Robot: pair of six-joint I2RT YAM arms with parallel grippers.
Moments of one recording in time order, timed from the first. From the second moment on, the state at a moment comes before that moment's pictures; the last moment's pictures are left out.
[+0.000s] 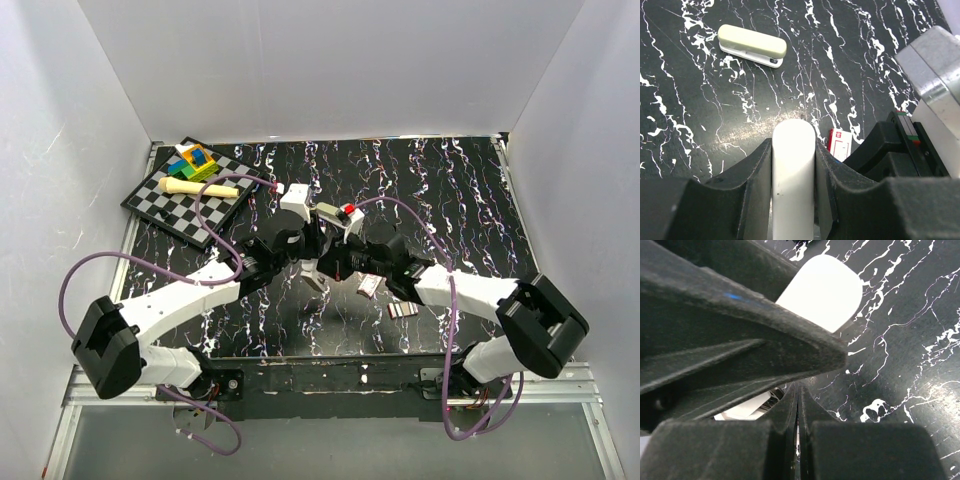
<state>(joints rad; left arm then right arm) -0.84 1.29 0.93 -0.10 -0.28 -0.49 0.83 1.41 0.69 0.39 -0.33 0.49</state>
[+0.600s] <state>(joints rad) -0.79 1.38 0.93 0.00 -0.30 -0.49 0.83 1.50 0.67 0.53 -0.42 0.58</state>
